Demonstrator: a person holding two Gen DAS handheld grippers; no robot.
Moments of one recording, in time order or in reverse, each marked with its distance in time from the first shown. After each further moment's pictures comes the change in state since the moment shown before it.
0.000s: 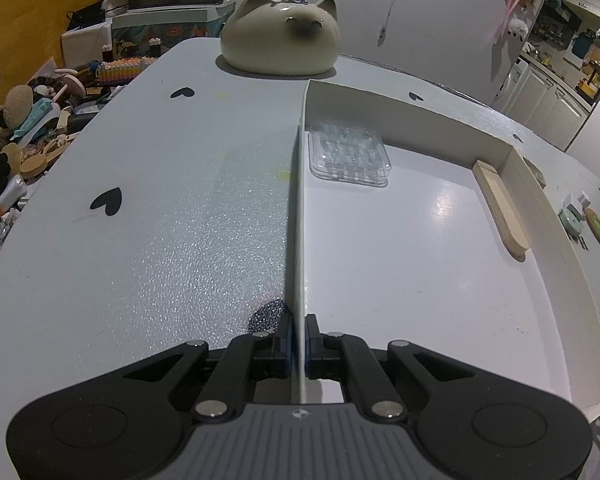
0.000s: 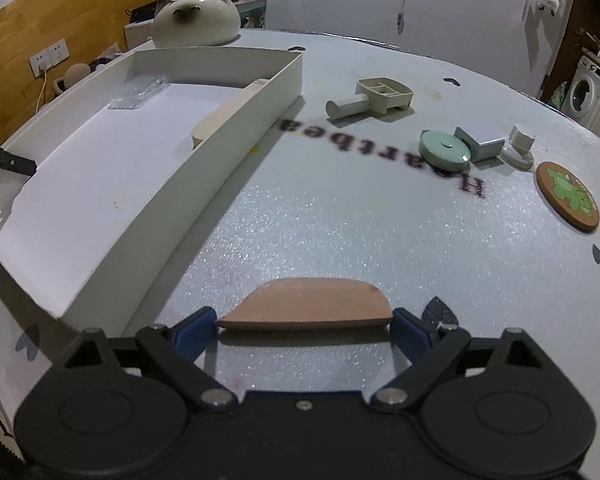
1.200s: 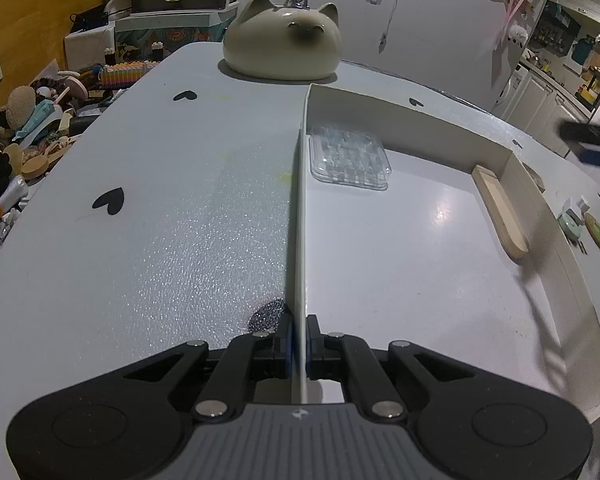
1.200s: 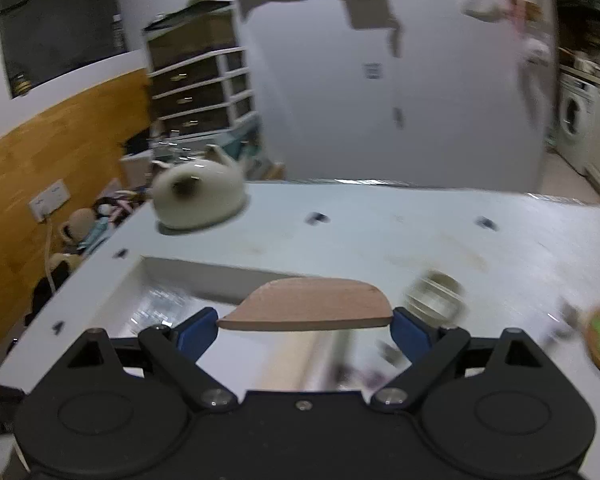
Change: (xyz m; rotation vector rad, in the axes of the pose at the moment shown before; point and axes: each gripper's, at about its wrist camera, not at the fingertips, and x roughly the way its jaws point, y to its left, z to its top) left arm -0.003 0.001 -0.004 -0.006 -0.021 -0.003; right arm 0.008 0.029 0.176 0.143 -0.286 0.092
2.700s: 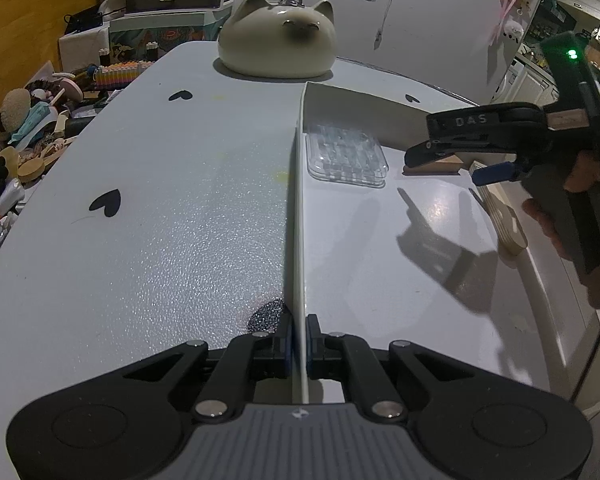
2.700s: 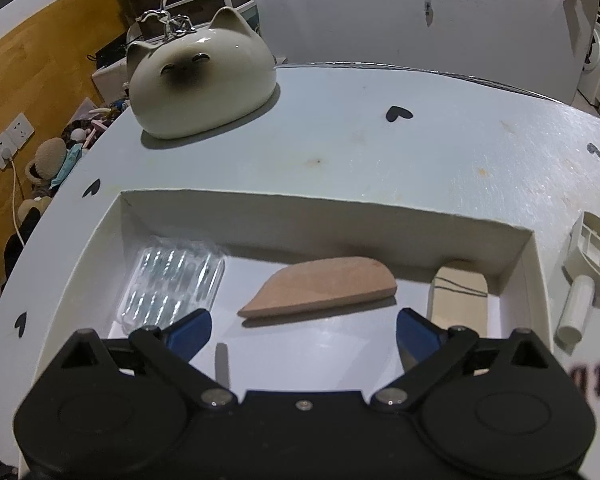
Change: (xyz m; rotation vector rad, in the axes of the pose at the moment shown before) left arm 0.002 0.000 0.002 0.016 0.008 -0.007; right arm 0.139 0.071 -0.010 0.065 0.316 -0.063
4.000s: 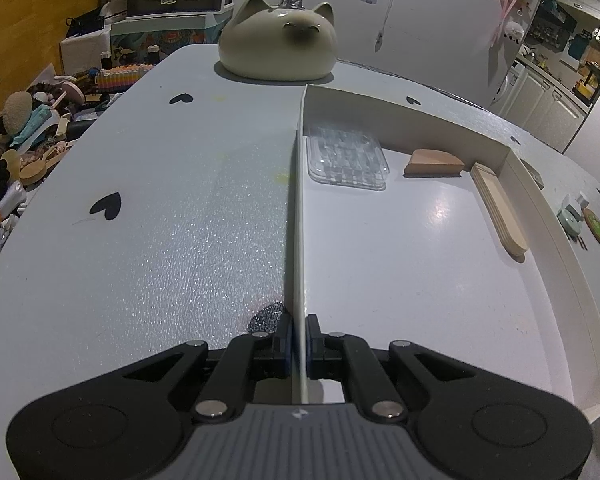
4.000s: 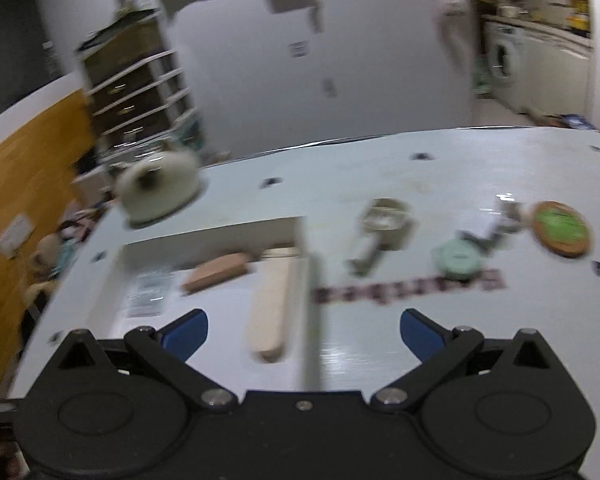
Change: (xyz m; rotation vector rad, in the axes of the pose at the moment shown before) left arm -0.003 0.000 -0.001 0.000 -0.009 0.005; right arm -0.170 -0.106 -0.105 0.213 -0.277 -0.134
